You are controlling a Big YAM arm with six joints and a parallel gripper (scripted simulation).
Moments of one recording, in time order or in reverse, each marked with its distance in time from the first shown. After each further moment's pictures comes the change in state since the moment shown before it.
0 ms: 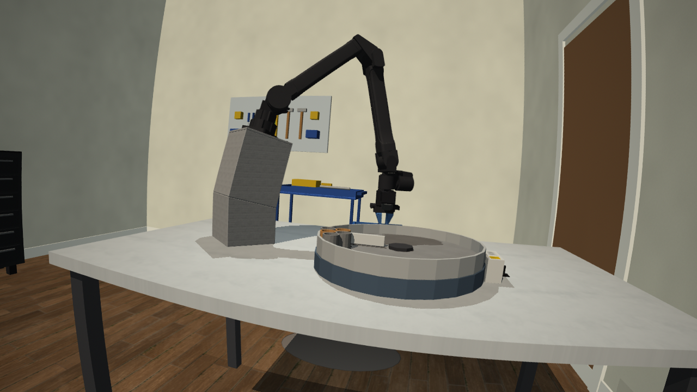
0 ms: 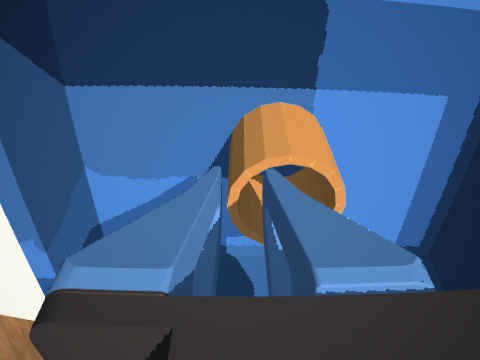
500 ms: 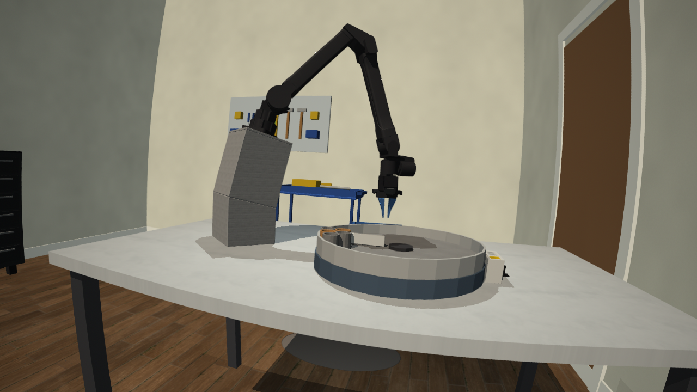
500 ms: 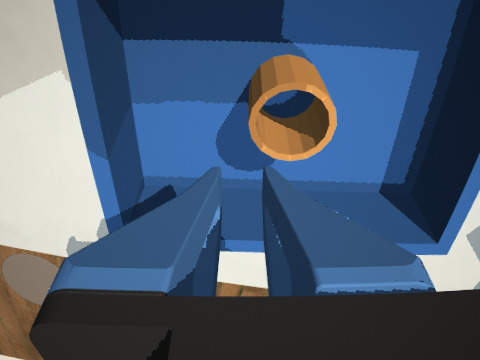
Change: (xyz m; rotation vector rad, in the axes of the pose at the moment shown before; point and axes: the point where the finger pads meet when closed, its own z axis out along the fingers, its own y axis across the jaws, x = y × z) arm 0.003 0.007 -0.053 -0.021 0.006 0.001
